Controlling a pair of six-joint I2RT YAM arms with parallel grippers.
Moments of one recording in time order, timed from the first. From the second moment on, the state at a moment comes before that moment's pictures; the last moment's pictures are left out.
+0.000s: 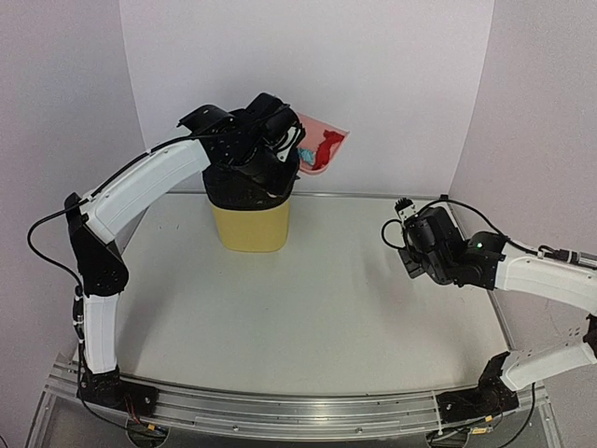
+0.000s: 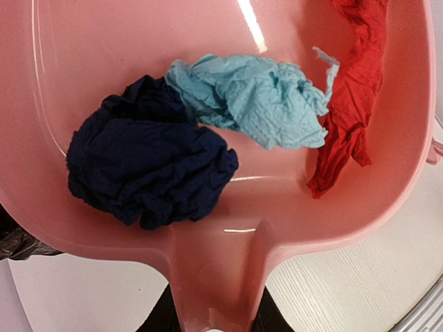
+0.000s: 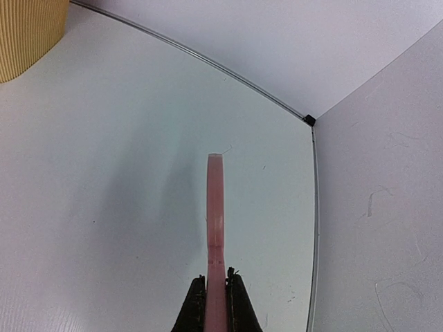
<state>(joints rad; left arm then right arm) -0.91 2.03 2.36 -1.14 -0.27 -0.21 0.81 1.22 0.90 -0.46 0.75 0.03</state>
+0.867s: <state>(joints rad) -0.68 1.94 2.36 -1.12 -0.53 -0.08 0.81 1.22 0.90 -0.49 0.74 0.08</state>
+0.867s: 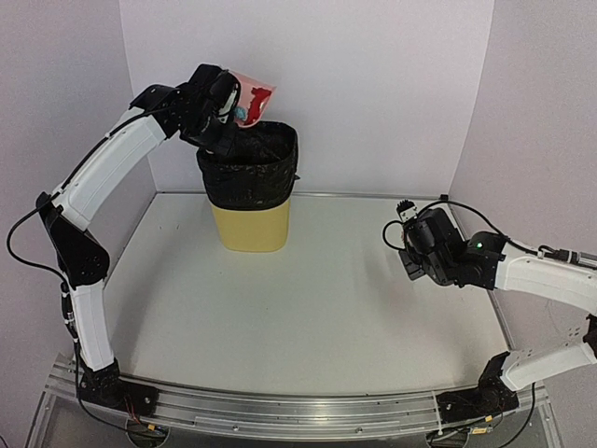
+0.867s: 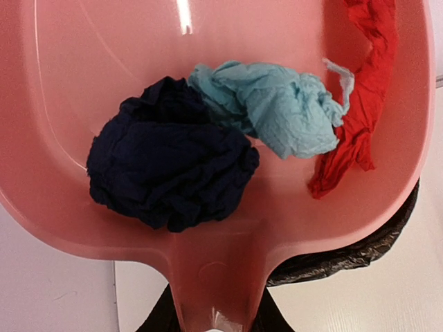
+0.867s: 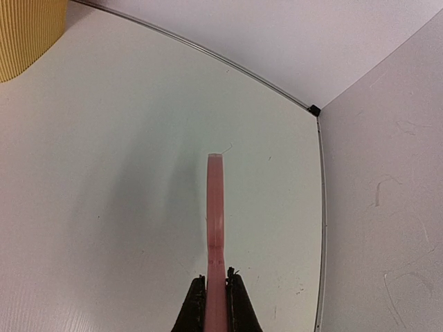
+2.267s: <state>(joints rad) -0.66 1.95 1.86 0.05 -1.21 1.20 0.81 1.18 0.89 -0.51 0.74 0.10</state>
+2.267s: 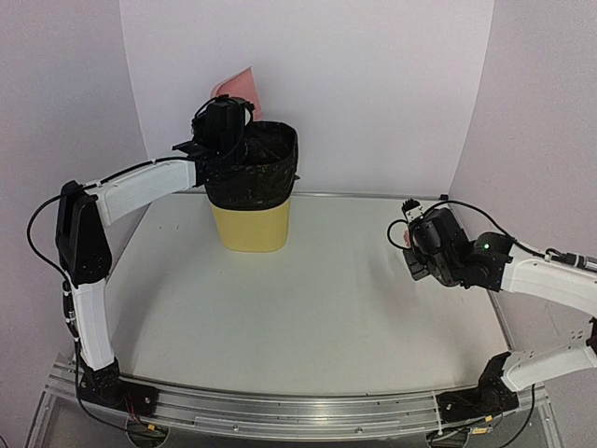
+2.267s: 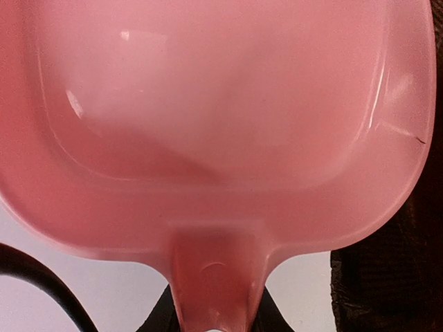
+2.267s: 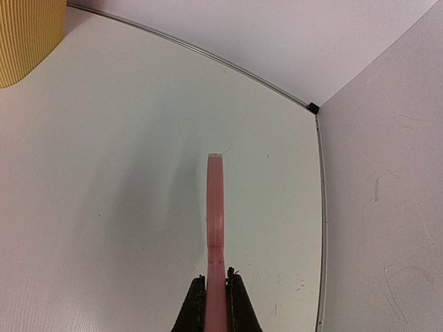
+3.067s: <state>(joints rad) -0.83 1.69 2.23 -0.85 -0.46 0.18 0.81 1.17 0.89 -0.51 0.69 0.13</state>
